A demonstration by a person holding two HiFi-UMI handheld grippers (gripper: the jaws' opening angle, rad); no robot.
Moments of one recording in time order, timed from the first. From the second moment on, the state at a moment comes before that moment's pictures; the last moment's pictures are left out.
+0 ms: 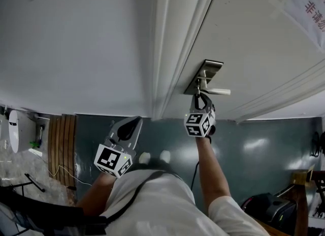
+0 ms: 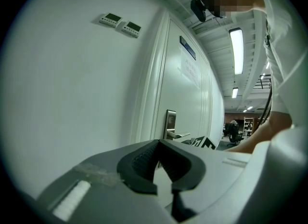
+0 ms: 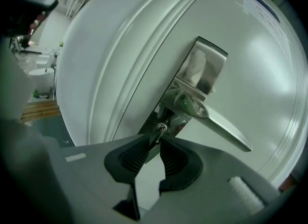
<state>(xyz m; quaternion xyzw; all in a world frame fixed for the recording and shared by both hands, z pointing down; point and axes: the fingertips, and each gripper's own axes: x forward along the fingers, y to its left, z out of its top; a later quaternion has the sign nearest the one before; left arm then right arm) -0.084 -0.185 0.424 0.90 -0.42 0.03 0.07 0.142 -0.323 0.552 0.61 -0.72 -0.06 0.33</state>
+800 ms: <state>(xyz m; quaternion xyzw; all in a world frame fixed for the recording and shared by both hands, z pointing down) -0.092 -0.178 0.429 0.91 -0.41 0.02 0.08 0.137 -0.319 0.561 0.45 -0.64 -0.29 0.55</state>
